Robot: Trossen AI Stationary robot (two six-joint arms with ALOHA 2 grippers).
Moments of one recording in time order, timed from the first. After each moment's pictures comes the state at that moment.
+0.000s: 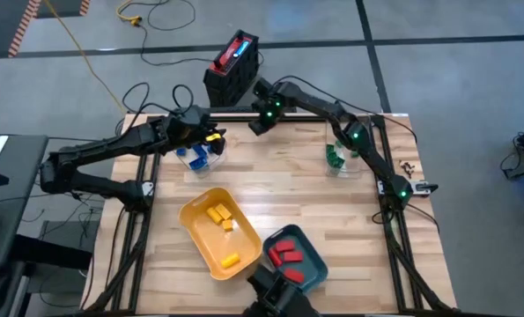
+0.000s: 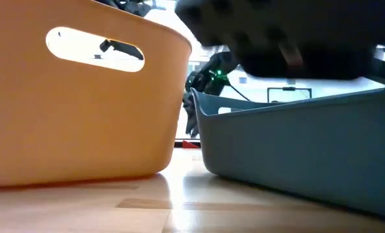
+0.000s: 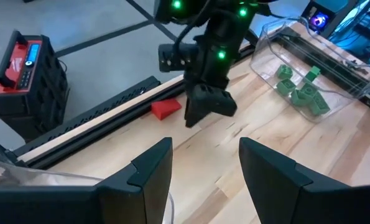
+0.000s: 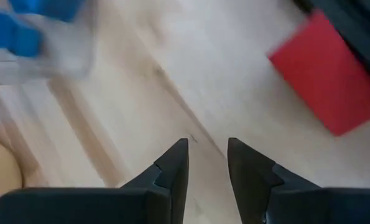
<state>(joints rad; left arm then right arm) 0.38 1.14 1.07 -0.45 -0.35 -0.38 -0.64 2.54 2.35 -1.05 -0.44 0.16</state>
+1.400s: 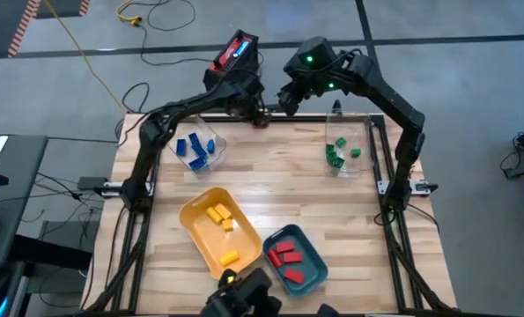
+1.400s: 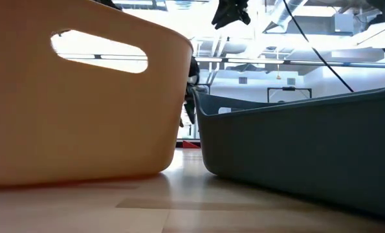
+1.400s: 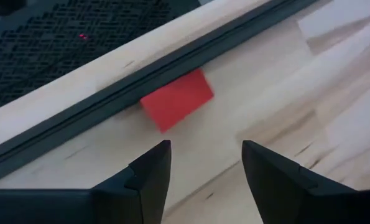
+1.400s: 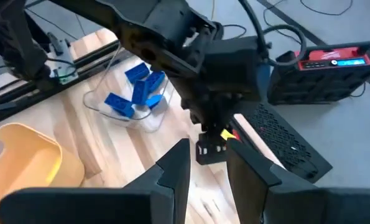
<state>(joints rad) 0.67 2.20 1.94 -0.82 0.03 -0.41 -0.50 1.85 2.33 -1.18 -0.04 0.08</state>
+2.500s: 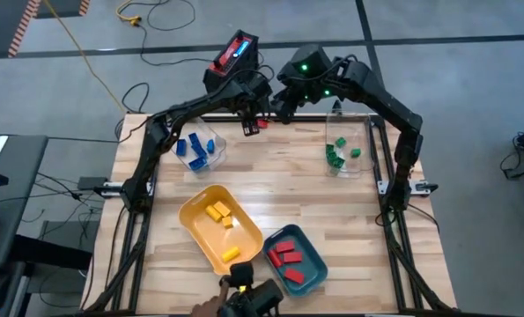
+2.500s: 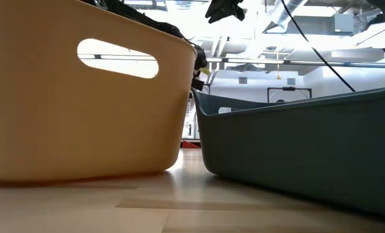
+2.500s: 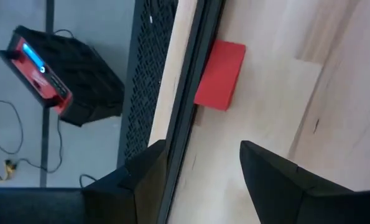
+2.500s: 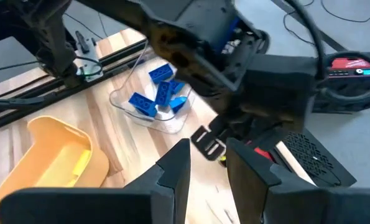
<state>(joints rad) 0.60 2.24 2.12 -1.05 -0.29 0.45 -0.42 1.86 2.33 -1.15 -0.05 0.10</state>
